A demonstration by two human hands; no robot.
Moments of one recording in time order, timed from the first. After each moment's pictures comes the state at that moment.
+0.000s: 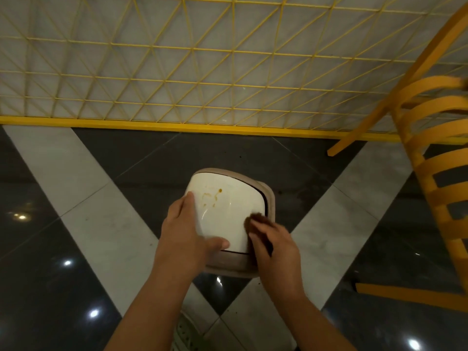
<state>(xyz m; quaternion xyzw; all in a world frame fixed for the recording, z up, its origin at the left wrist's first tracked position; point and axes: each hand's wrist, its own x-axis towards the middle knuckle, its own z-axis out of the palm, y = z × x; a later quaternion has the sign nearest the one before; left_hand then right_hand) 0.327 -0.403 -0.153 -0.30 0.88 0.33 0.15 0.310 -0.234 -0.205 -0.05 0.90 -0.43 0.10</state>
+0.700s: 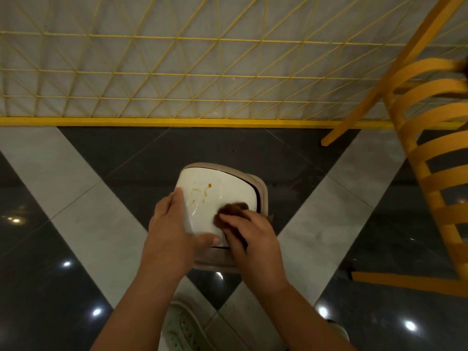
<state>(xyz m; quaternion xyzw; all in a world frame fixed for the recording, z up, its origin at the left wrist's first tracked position) 0.327 -0.405 -0.157 -0.30 0.89 0.31 0.14 0.311 -0.250 -0.194 -0.16 0.89 -0.41 0.07</state>
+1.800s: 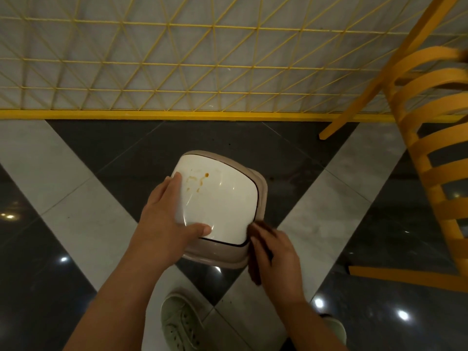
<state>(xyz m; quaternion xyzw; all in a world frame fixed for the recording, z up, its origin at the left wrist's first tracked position) 0.319 -0.413 -0.147 -0.25 0.89 0.35 0.15 0.328 -0.204 -0.247 -0.04 0.90 -0.42 0.09</state>
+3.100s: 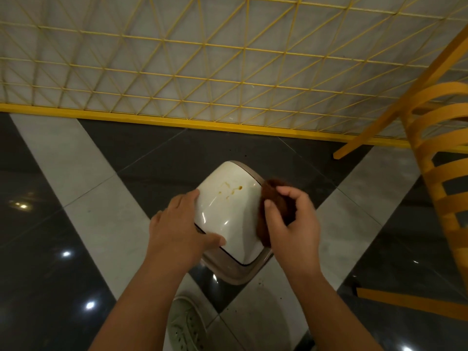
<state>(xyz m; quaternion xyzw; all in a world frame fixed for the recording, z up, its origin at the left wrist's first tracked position) 0.332 -0.423 -0.150 -0.27 0.91 0.28 0.13 0.281 -0.244 -0.159 -0.01 0.84 -0.53 0.06</state>
